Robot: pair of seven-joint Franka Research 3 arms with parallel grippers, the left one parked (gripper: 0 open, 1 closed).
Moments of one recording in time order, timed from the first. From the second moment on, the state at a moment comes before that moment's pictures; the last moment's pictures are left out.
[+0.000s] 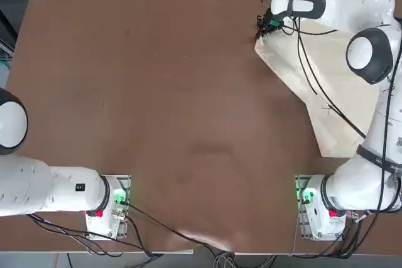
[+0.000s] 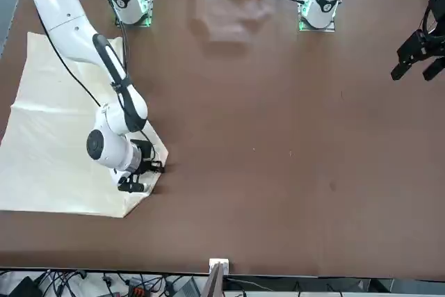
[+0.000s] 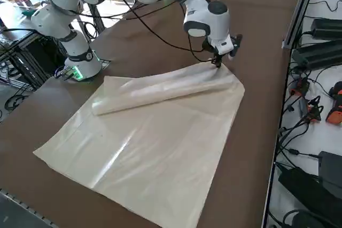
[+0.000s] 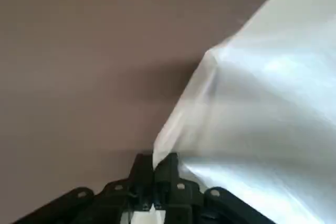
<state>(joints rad) -0.03 0.83 0.33 -1.54 0.05 2.41 0.32</state>
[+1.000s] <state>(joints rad) -0.03 0.84 0.31 -1.50 0.05 2.40 0.83</state>
